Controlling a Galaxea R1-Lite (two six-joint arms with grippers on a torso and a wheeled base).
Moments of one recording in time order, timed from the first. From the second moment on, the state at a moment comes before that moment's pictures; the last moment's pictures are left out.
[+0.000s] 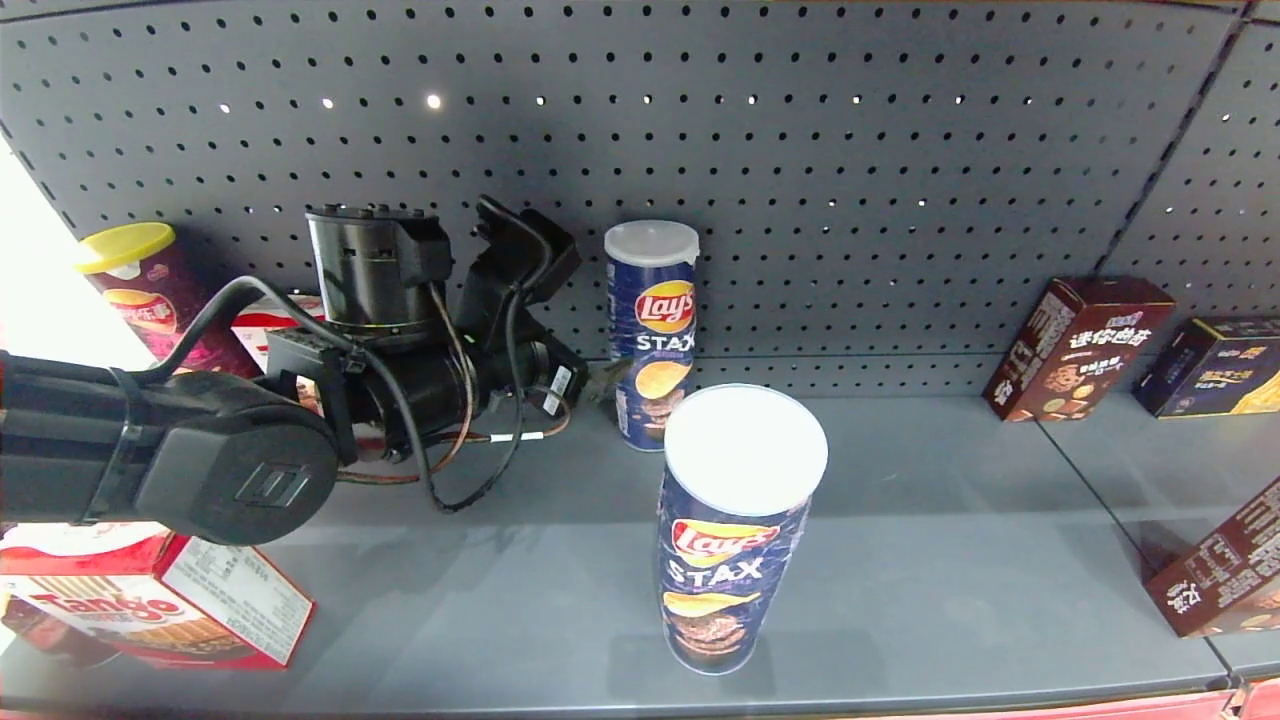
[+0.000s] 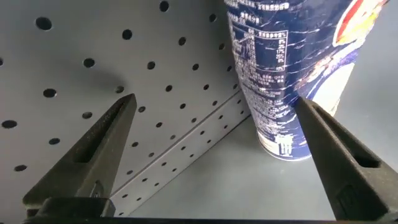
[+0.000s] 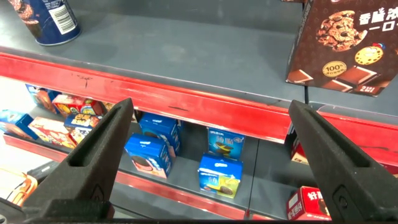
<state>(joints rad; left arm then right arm) -0.47 1.81 -1.08 -0.57 0.00 0.38 0.36 0.00 0.00 0.00 -0.03 -0.01</state>
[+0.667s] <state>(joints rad) -0.45 1.77 -1.00 -0.58 0.06 0.39 0.36 0.00 0.00 0.00 -0.03 -0.01</state>
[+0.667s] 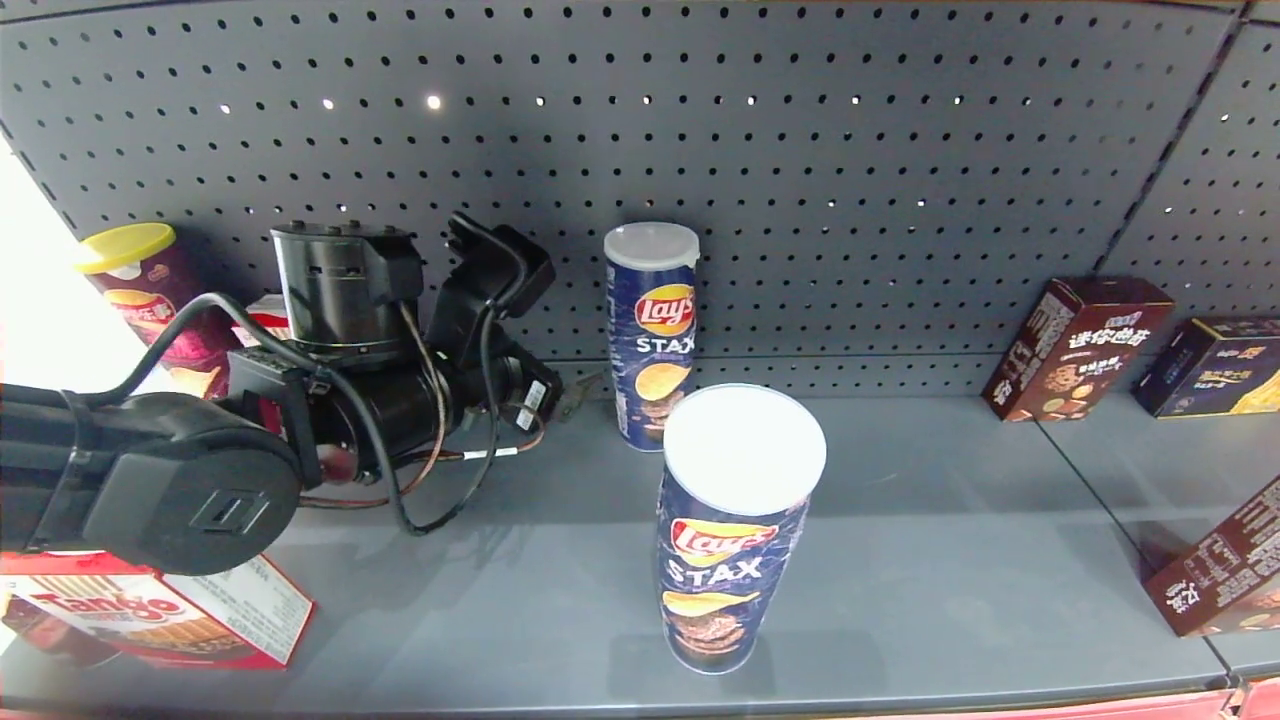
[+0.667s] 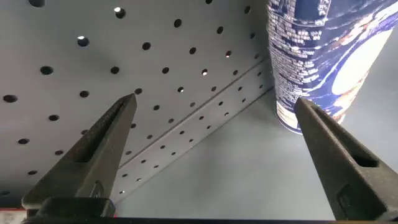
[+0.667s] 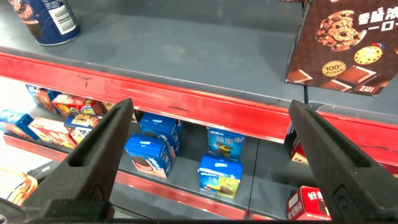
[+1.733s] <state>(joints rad) -0.46 1.86 -1.07 -0.58 0.07 0.38 0.36 0.00 0.00 0.00 -0.03 -0.01</state>
